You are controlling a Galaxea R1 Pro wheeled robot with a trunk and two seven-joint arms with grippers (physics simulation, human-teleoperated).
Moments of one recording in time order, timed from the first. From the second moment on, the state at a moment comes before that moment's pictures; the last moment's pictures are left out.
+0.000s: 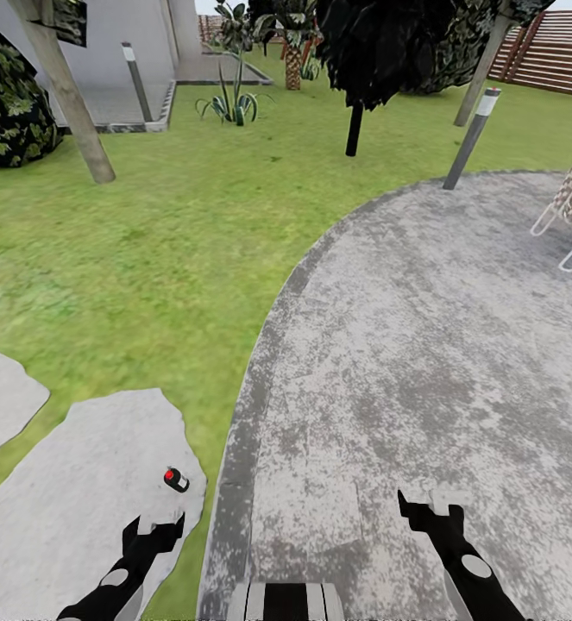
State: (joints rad) left arm -0.53 0.06 0.12 -0.21 -0.07 -0.36 0.00; right arm -0.30 -0.08 -0.09 -0.83 0.00 -0.07 0.00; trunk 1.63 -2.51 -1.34
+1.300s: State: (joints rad) left arm -0.53 0.06 0.12 -0.22 -0.07 -0.36 0.00; right arm -0.30 -0.08 -0.09 -0.83 0.00 -0.07 0.00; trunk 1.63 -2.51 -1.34
